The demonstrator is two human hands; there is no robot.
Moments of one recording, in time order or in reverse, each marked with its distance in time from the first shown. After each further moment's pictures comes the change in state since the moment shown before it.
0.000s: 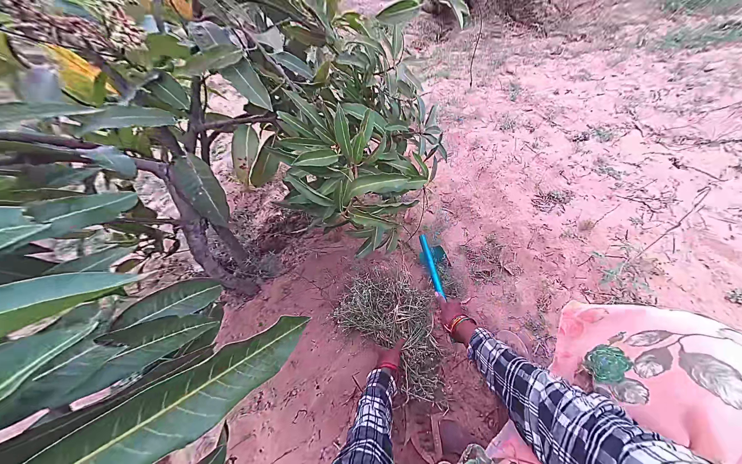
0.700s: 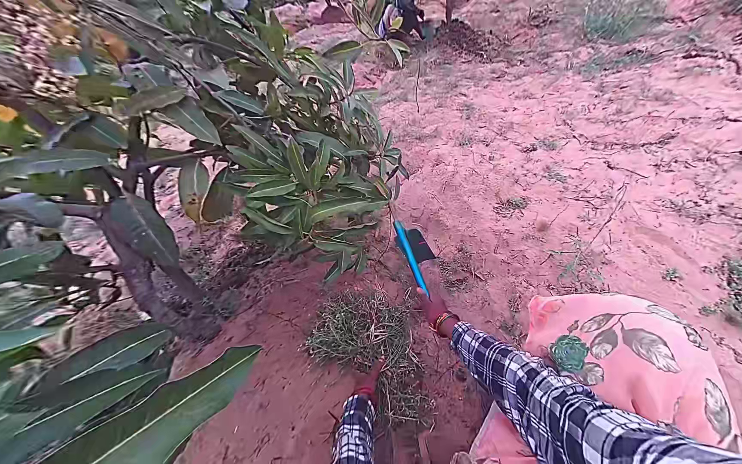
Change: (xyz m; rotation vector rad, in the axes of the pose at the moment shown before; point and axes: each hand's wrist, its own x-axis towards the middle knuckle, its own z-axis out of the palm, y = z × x) left_hand -0.003 0.001 -0.006 0.018 0.007 0.047; right_hand 0.006 -0.018 -0.045 0.119 0.095 -0.251
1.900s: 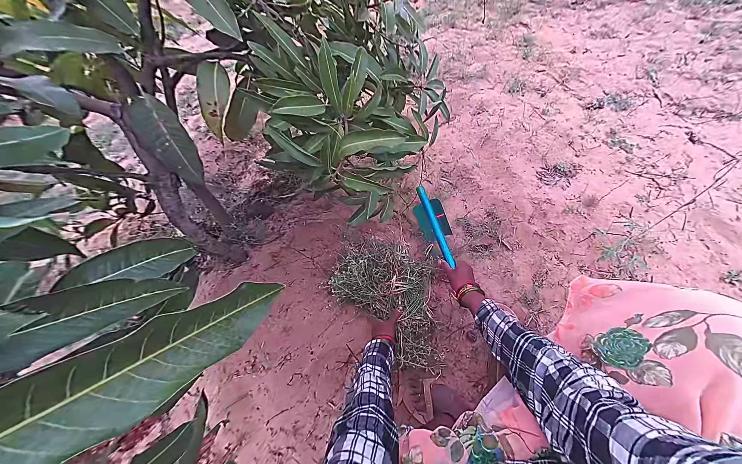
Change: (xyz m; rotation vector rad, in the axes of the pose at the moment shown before) left_hand -0.009 -0.001 0.009 -0.083 0.051 -0.020; right_hand -0.014 0.002 0.004 -0.317 0.042 0.097
